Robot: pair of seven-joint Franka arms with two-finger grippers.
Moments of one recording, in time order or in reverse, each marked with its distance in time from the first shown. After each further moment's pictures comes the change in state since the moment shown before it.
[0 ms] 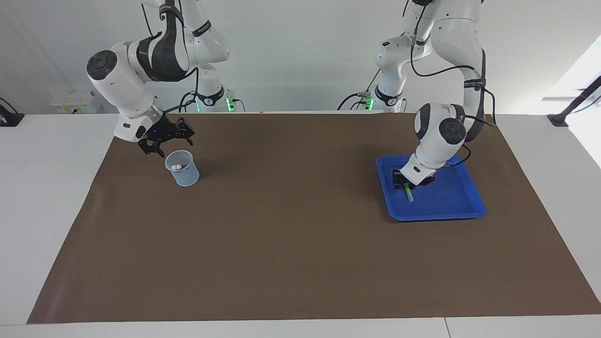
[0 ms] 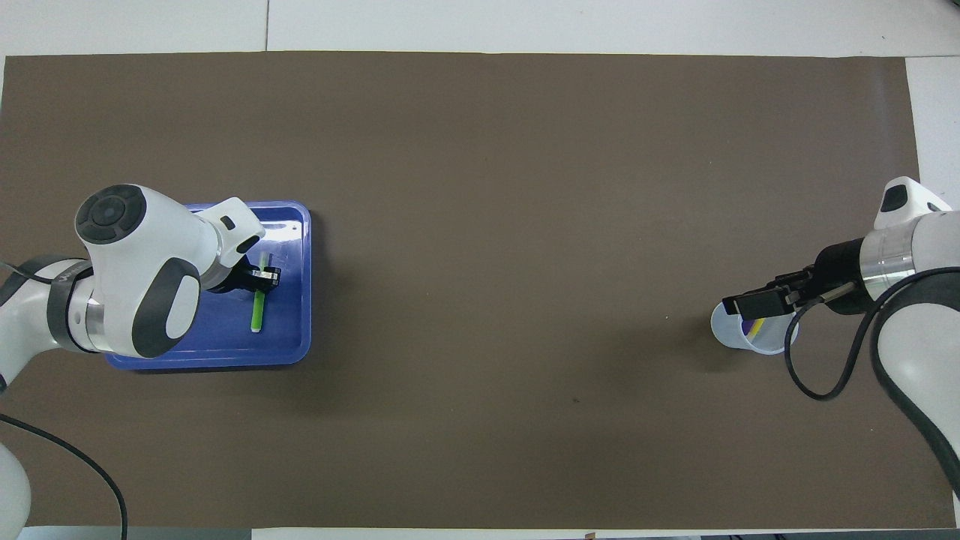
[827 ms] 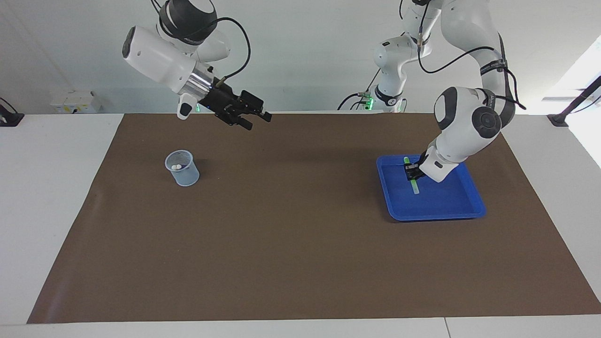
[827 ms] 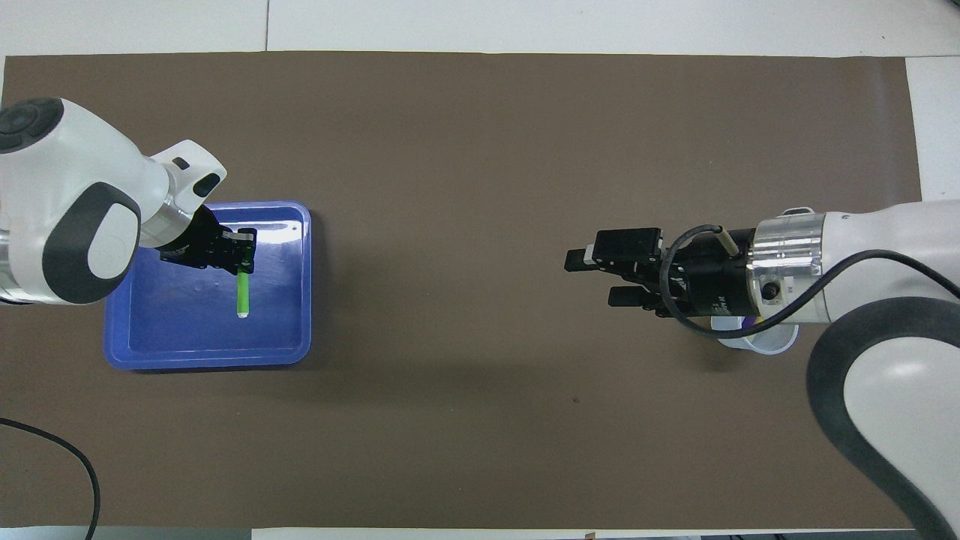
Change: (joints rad) left arm 0.000 0.005 -0.002 0.343 -0.167 -0.451 -0.185; right arm 0.258 -0.020 0.024 0.029 0.557 0.189 0.754
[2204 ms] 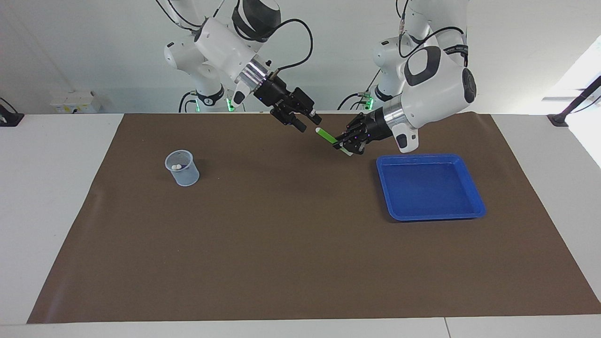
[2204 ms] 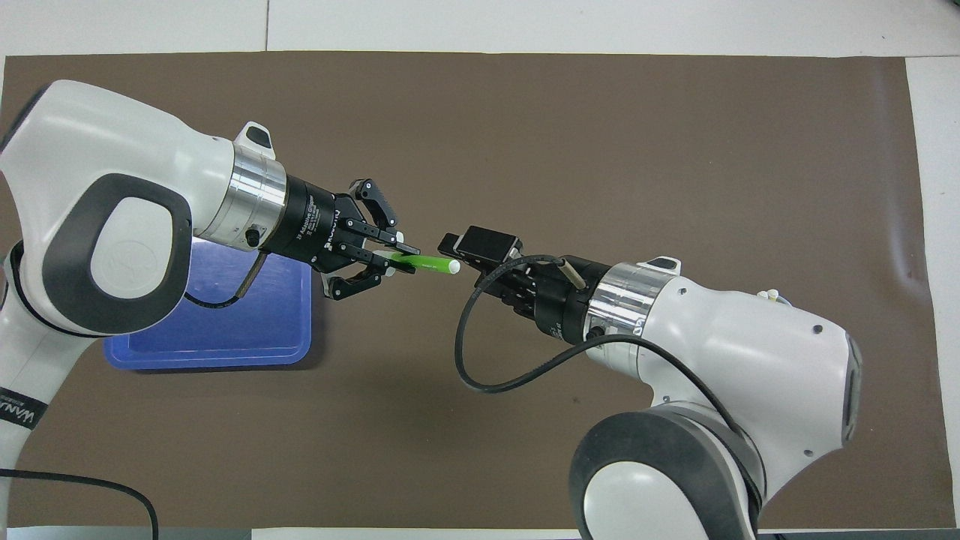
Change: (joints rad) left arm -0.071 -0.082 -0.142 0.052 -0.633 0.058 -1.163; right arm 0.332 0.047 0.003 -0.051 0.093 0.583 0.134
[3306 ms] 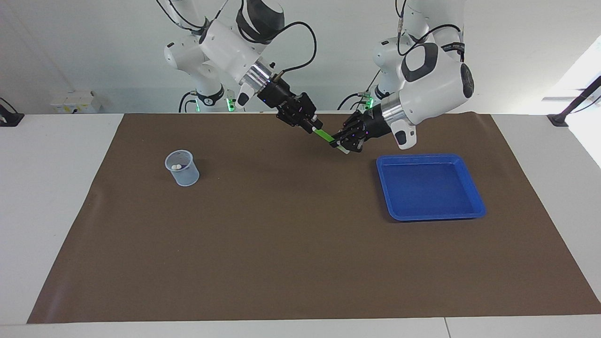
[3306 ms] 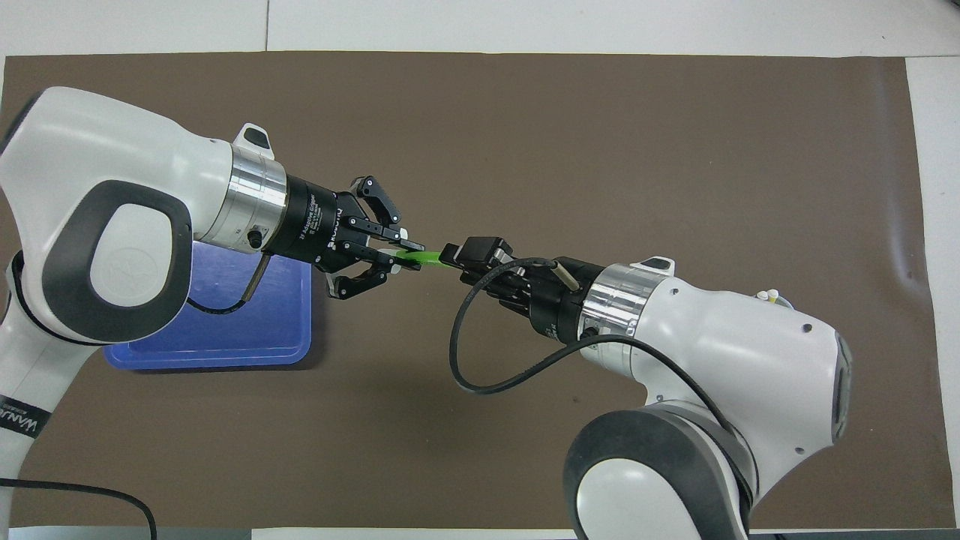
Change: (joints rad) left arm -0.004 -0.015 0.000 -0.010 -0.025 0.033 -0.028; right arm 0.001 0.007 0.001 0.000 0.000 0.000 -0.011
